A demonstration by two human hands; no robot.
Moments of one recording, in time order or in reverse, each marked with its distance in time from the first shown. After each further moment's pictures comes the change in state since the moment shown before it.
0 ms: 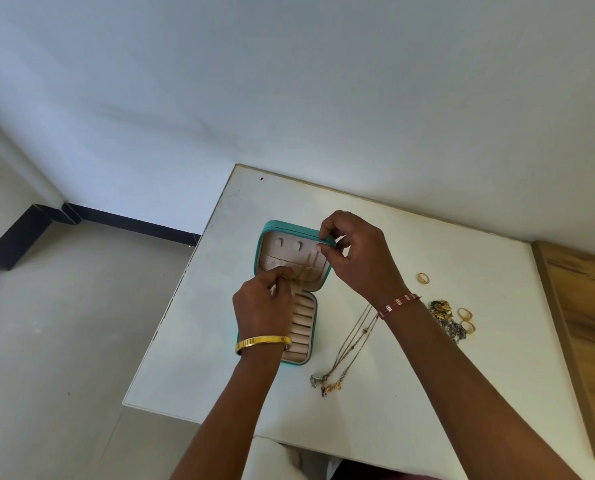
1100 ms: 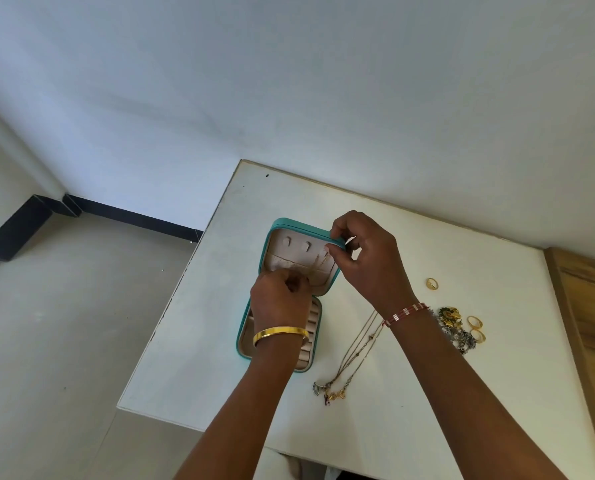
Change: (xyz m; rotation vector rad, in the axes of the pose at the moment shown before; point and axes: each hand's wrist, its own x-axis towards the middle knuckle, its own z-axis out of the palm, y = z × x) left_hand 0.011 0.001 0.021 0.124 -0.059 -0.042; right_hand 0.000 0.008 0.006 -0.035 0.055 -0.028
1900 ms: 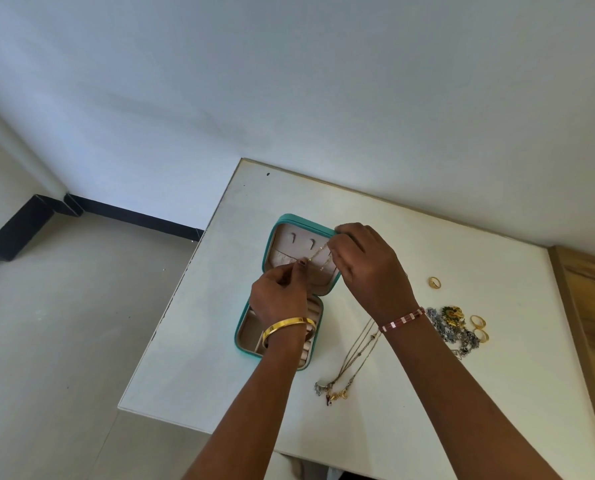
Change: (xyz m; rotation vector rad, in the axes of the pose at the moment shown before) left_hand -0.003 0.009 0.006 -0.429 0.126 -0.206; right_hand -0.009 0.013 0.006 -0.509 0.133 -0.465
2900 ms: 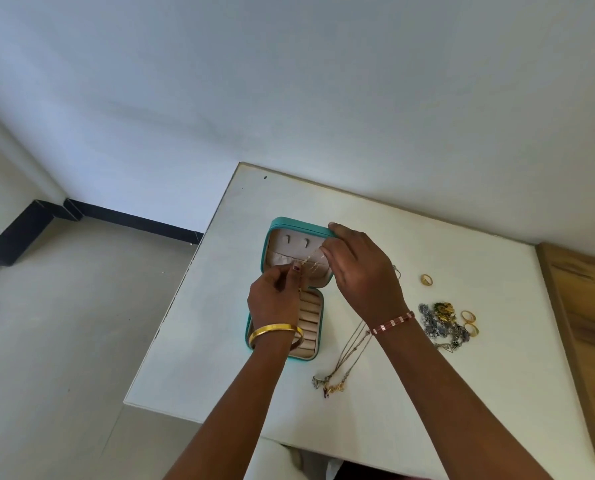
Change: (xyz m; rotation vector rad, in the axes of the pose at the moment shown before) left_hand 0.002 -0.007 -0.014 0.089 -0.143 0.085; right_hand -0.008 -0.007 0.000 -0.060 0.072 0.007
